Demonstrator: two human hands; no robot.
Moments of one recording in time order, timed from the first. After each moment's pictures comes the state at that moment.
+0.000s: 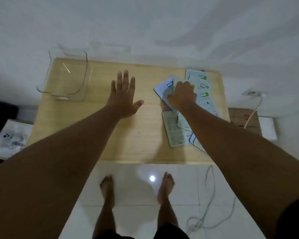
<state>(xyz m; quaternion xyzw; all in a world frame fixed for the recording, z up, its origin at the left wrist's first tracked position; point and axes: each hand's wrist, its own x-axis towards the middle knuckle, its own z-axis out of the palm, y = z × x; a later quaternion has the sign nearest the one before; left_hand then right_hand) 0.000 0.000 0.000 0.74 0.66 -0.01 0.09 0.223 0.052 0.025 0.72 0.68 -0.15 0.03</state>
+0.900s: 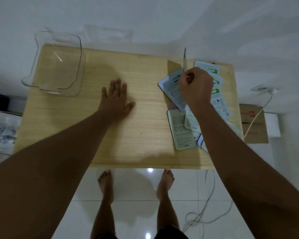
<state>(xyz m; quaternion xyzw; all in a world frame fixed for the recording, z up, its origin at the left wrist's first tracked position) -0.038 0.003 -0.075 0.71 0.68 -0.04 0.17 0.224 0.059 0.024 0.69 0.65 -0.13 -0.29</state>
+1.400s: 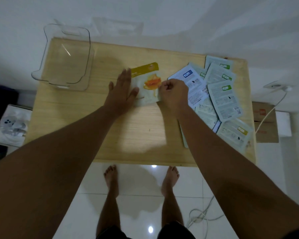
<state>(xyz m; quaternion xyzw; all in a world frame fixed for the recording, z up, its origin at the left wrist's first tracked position) -0.046 0.001 -0.064 0.67 0.68 0.16 0.26 0.153 0.037 -0.029 0.69 0.60 -0.33 -0.26</state>
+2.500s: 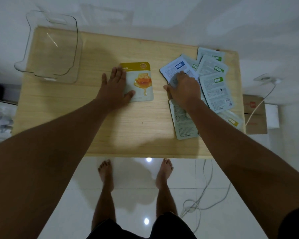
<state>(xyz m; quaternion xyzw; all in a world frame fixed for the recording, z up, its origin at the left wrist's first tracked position) -0.041 0.004 -0.072 0.72 0.66 0.01 0.20 0.215 0.045 -0.026 0.66 0.74 -0.14 -0.02</state>
